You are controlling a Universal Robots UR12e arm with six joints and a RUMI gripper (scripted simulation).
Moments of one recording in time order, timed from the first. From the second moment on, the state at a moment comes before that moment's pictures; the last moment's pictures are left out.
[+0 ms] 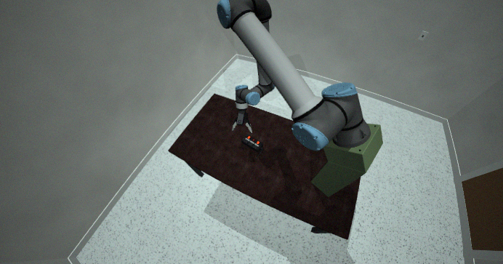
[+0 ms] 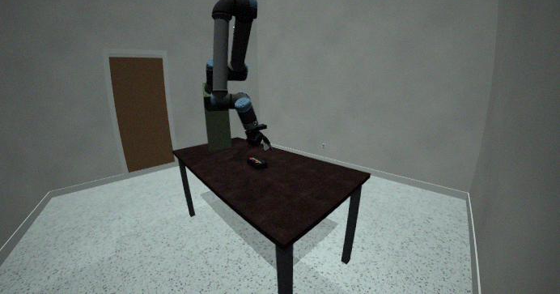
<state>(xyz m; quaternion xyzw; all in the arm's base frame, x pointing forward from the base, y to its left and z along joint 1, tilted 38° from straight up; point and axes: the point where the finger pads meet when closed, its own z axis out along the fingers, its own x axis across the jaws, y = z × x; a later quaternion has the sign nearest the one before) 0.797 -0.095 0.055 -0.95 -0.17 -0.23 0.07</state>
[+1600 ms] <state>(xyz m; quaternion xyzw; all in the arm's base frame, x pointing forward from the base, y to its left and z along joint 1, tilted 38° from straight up) 0.732 -0.110 0.035 -0.95 -0.14 -0.29 0.03</state>
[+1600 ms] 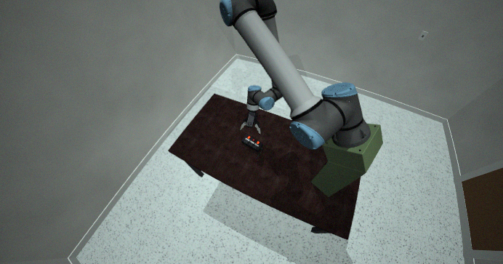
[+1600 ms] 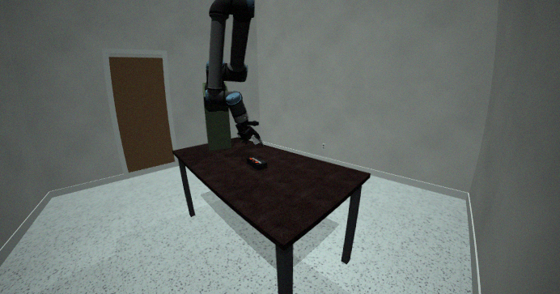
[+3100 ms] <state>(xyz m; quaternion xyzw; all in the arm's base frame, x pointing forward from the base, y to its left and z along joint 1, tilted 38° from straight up) 0.728 -0.100 0.029 -0.95 -0.12 -0.28 0.01</state>
